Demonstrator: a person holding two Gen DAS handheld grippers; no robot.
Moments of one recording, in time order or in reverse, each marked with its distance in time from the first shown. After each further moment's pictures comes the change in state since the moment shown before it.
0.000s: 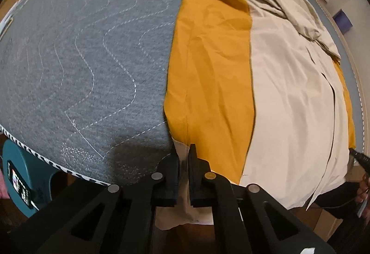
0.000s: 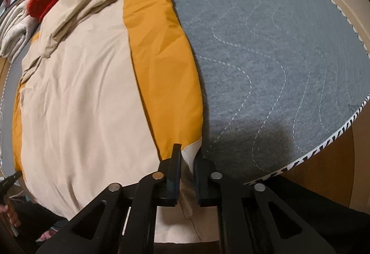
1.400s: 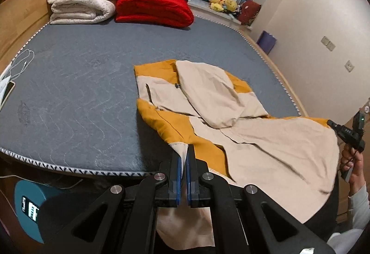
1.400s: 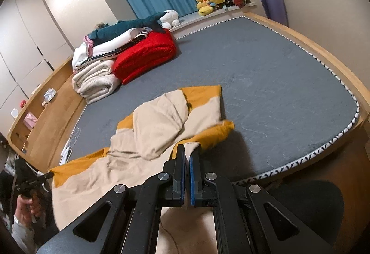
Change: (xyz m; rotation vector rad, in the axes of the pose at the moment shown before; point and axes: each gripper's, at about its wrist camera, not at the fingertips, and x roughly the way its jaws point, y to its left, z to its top) left arm -0.251 -0.010 -0.053 0.213 -0.337 -0.266; right arm -0.304 -0.036 -0.080 -0.062 -0.481 0.366
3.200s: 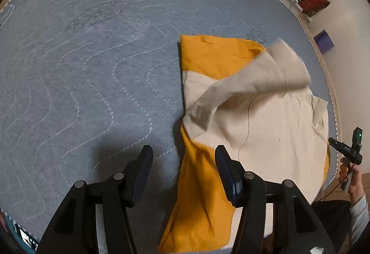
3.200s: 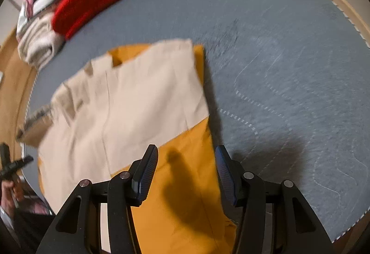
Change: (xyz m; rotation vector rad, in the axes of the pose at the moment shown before) left arm 0.266 0.167 0.120 -0.218 0.275 0.080; right arm 0.401 -0.077 0.094 -0.018 0.453 -0.143
